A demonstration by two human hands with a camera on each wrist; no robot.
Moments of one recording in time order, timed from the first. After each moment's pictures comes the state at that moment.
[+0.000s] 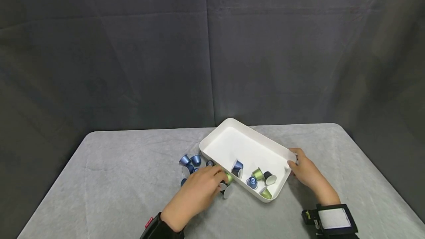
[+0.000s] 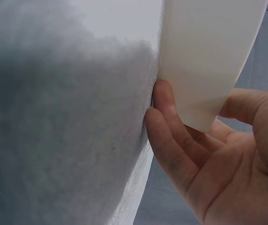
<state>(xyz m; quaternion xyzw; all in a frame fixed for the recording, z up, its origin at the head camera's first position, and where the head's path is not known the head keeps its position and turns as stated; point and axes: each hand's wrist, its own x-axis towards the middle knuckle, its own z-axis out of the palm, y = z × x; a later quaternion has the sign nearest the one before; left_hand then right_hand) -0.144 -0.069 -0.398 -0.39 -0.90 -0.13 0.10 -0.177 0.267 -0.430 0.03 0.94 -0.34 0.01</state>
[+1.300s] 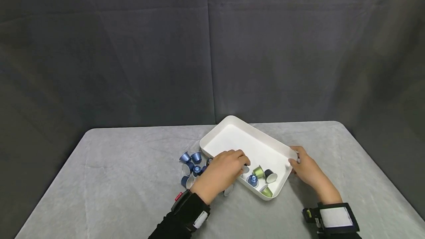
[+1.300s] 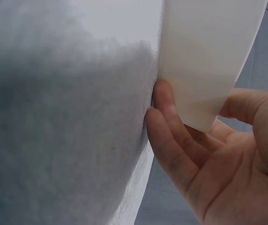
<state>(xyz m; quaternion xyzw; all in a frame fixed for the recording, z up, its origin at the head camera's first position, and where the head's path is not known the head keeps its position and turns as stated) -0.177 -0.012 -0.395 -0.42 -0.89 -0.09 0.13 -0.171 0.266 -0.423 0.03 0.94 -0.35 0.02</state>
